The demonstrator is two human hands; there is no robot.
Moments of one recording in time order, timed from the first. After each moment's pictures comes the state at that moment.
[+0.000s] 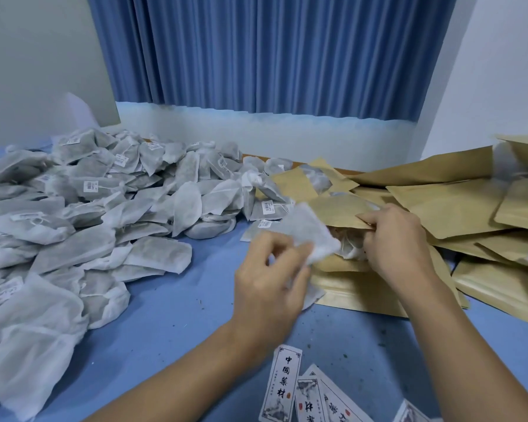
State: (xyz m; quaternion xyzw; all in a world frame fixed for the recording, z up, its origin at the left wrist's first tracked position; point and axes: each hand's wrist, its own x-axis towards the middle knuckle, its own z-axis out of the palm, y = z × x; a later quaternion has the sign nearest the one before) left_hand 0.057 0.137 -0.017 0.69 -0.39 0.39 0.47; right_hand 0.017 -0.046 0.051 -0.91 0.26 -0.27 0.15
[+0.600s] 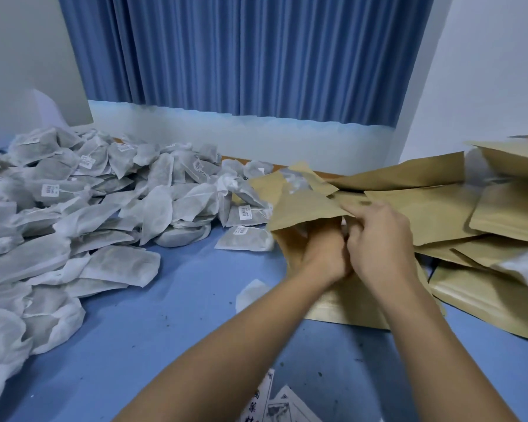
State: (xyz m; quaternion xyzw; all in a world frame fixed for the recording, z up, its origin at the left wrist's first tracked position) left_hand 0.085 -0.005 0.018 0.79 -0.37 -0.03 0.48; right_hand 0.020 -0.058 0.052 -0.89 0.23 -0.36 0.16
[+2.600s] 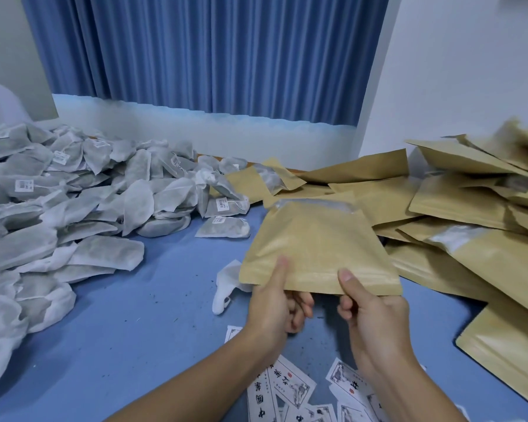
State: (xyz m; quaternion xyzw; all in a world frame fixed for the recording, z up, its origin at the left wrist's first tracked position) left_hand -0.006 0.078 -0.027 0.54 -0.06 -0.30 0.79; right_hand -0.093 -0.016 -0.014 -0.48 0.27 -0.39 0.74
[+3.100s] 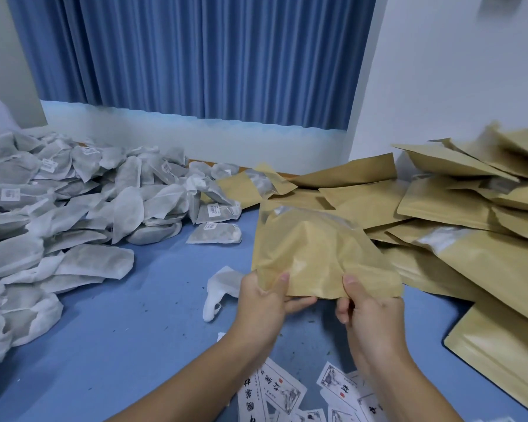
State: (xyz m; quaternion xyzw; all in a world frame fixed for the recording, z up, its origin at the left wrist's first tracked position) left_hand -0.010 0.084 -0.018 0.52 -0.17 -0.22 0.81; right_hand -0.096 -0.027 -0.014 -0.51 0.26 -0.41 0.71
